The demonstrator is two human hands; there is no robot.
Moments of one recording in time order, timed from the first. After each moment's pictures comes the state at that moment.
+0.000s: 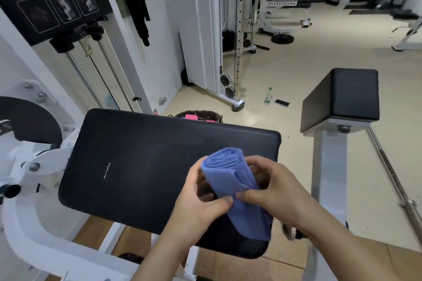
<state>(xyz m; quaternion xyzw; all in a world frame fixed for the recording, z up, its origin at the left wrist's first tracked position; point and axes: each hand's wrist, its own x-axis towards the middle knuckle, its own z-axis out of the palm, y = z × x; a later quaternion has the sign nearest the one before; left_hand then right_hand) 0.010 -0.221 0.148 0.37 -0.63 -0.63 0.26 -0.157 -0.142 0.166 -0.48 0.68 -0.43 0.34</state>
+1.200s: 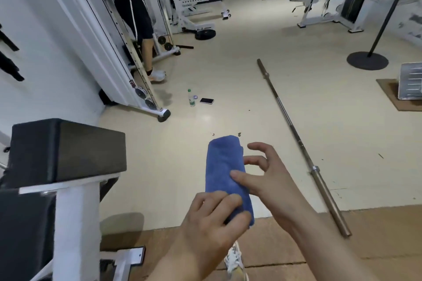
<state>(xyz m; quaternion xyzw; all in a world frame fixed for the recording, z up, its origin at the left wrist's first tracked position) -0.421 0.022 0.089 -0.04 -0.94 0.00 0.33 -0.552 0.118 0.137 -0.17 0.67 -0.64 0.34</state>
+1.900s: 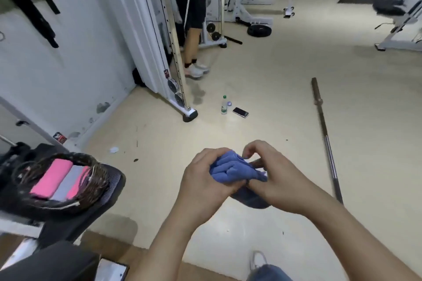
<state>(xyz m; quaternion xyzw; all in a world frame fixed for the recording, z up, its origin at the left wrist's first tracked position) -0.641 -0.251 0.133 0.35 -0.73 -0.52 0.28 -0.795 -0.169 0.146 -0.55 0.70 -0.33 0.30</state>
